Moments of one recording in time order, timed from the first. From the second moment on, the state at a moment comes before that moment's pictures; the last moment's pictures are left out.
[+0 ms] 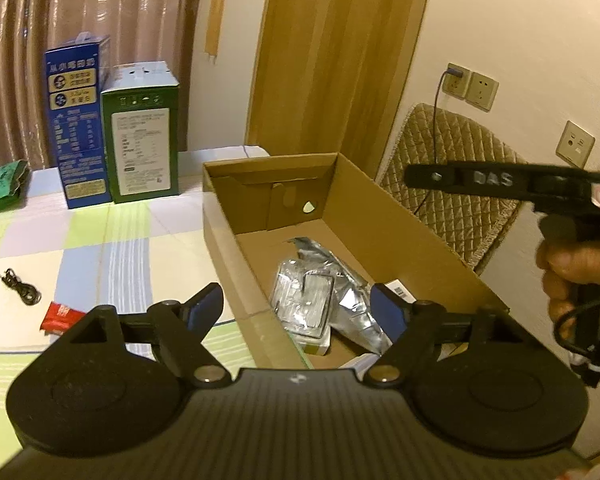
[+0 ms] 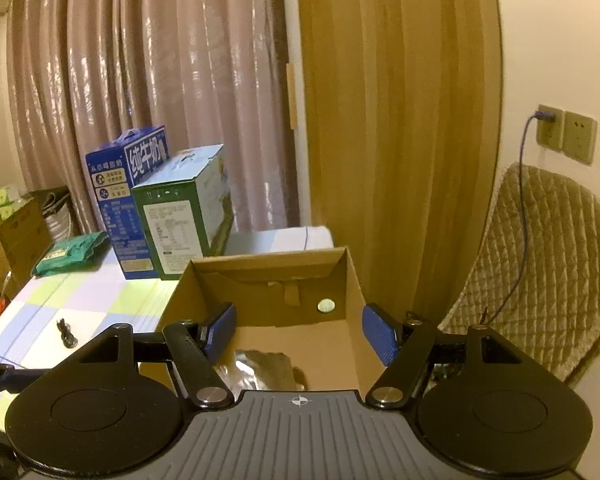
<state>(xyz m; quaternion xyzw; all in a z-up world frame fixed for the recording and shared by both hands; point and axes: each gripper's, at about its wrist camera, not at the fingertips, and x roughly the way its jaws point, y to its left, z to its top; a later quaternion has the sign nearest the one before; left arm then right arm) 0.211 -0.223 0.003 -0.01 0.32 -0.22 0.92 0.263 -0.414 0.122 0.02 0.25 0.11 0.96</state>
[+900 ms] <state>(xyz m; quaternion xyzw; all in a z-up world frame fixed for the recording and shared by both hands) 0.114 -0.102 0.013 -0.04 0.34 -0.09 0.94 0.134 -0.322 0.112 0.04 0.34 0.23 0.91</state>
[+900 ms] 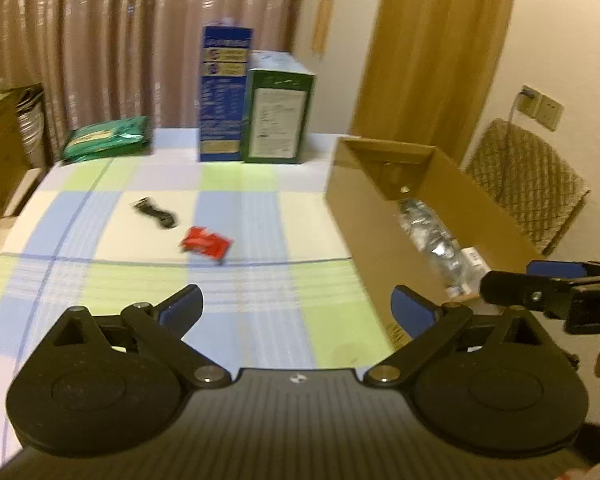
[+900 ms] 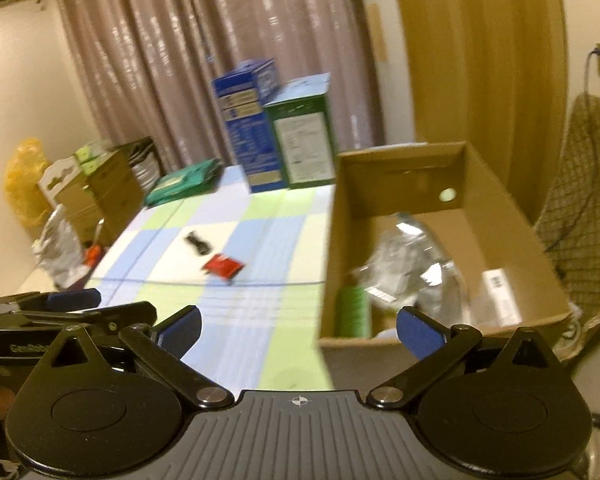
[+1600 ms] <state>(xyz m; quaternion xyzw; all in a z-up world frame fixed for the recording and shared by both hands) 0.090 -0.023 0.024 -0.02 0.34 -0.03 0.94 0.115 -0.255 0.115 -0.01 0.34 0.29 0.90</state>
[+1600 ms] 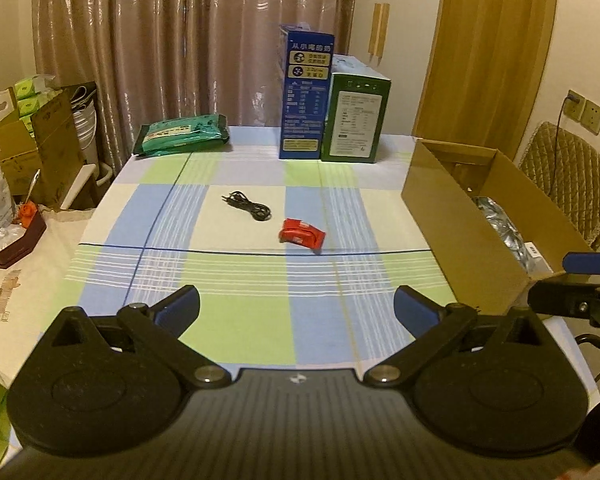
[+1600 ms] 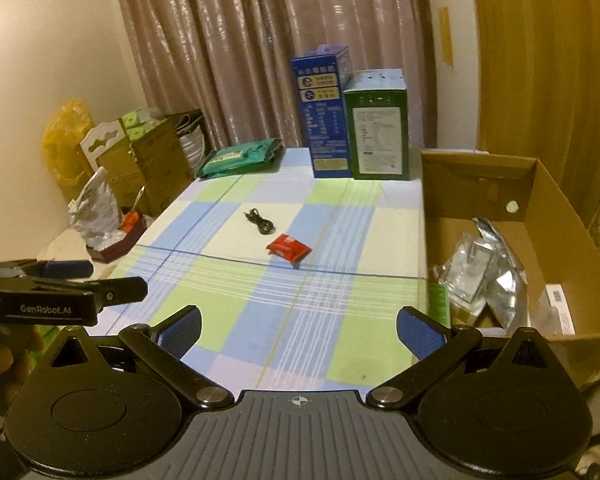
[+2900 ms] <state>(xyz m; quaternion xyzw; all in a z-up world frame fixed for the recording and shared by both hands) 0.266 0.042 -0.044 0.29 0.30 -0.28 0.86 0.291 -0.088 0.016 -0.33 0.31 0.46 0.76</state>
